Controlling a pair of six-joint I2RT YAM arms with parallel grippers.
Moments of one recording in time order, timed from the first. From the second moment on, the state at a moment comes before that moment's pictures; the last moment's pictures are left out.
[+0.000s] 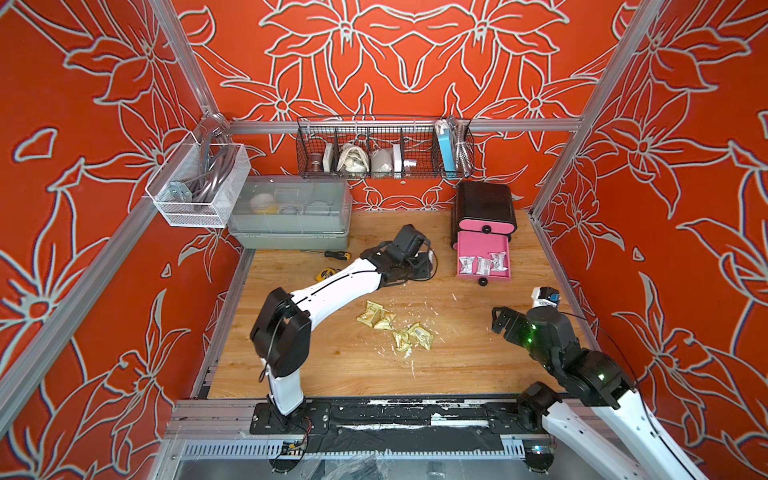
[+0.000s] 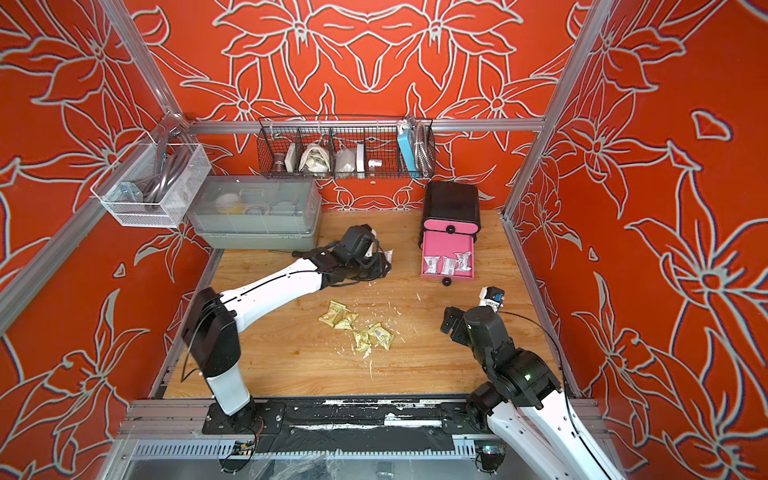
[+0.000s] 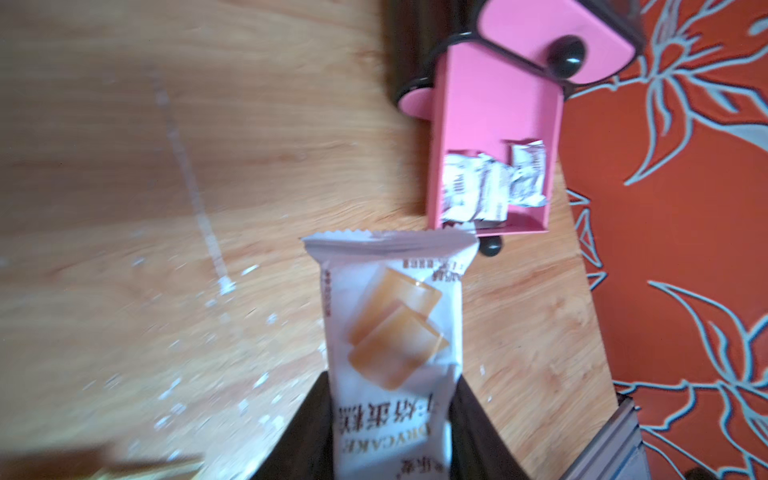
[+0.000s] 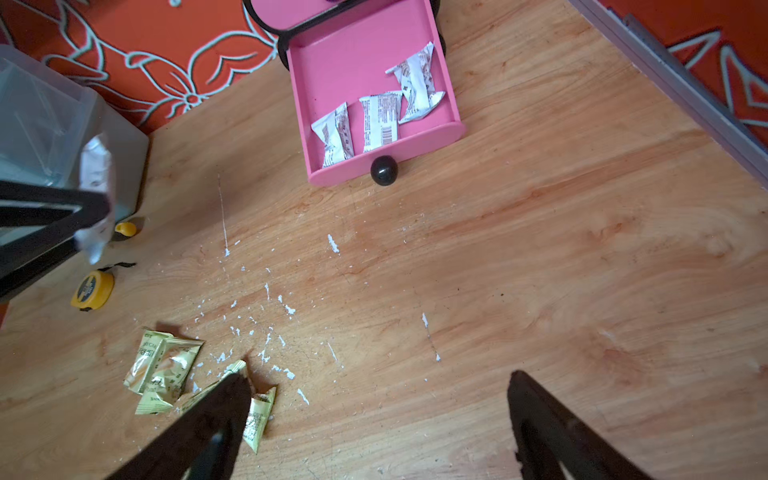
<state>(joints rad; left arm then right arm) -0.73 1.87 1.60 -0.48 0.05 -0.71 0.56 0.47 0.69 -0.92 0.37 0.74</state>
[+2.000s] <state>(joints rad) -0.78 1.46 1.37 -0.08 0.00 -0.34 0.56 0.66 0.67 -0.63 -0.12 0.59</state>
